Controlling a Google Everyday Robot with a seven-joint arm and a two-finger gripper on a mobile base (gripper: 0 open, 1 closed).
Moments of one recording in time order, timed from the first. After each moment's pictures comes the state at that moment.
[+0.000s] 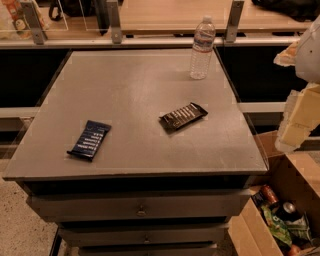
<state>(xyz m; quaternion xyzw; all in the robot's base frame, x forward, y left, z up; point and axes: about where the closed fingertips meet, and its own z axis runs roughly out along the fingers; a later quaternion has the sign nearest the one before) 0.438 -0.217 0.976 -0.60 0.78 -0.03 0.16</state>
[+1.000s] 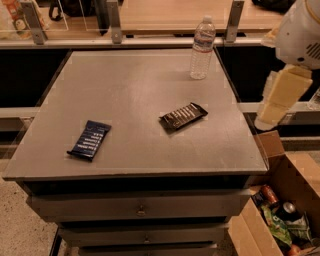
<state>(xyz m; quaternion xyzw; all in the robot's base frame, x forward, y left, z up) 0.474 -0.197 0.991 -0.60 0.77 -0.06 0.19</state>
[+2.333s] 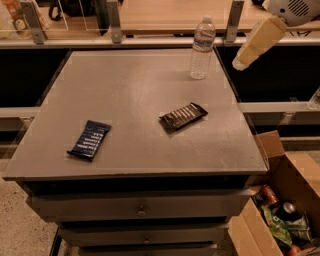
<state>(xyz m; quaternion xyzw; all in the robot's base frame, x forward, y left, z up) 0.607 -0.210 1.022 -0.50 0.81 -0.01 0.32</state>
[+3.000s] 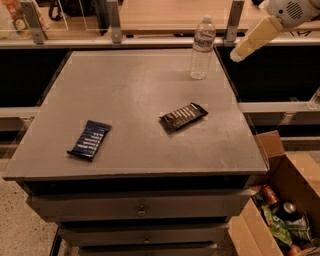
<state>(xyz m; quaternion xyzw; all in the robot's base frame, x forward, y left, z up) 0.655 -0.224 1.010 -0.48 0.79 0.05 0.37</state>
